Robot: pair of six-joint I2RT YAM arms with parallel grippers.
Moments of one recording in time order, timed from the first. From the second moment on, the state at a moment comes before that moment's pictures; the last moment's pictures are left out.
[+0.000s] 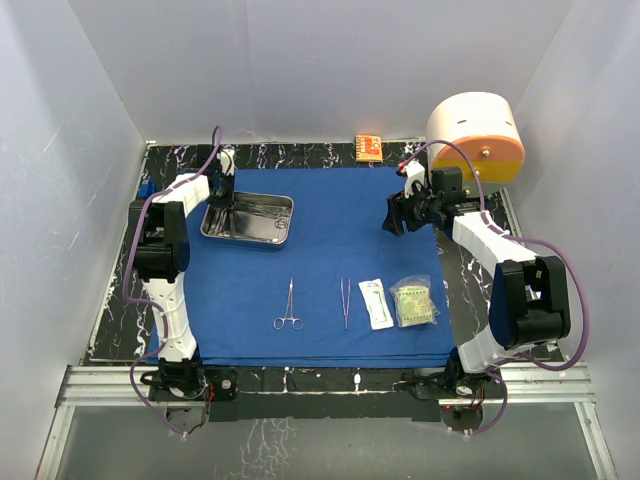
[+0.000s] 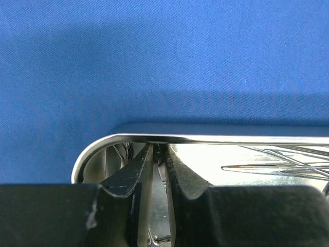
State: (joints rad) left arm -0.06 2.15 1.57 -0.44 0.06 0.03; right arm 0.11 1.54 1.02 -0.24 -0.52 -0.23
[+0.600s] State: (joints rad) left arm -0.06 2.19 1.66 -0.51 0.04 0.07; right arm 0.11 1.54 1.02 -0.24 -0.52 -0.23
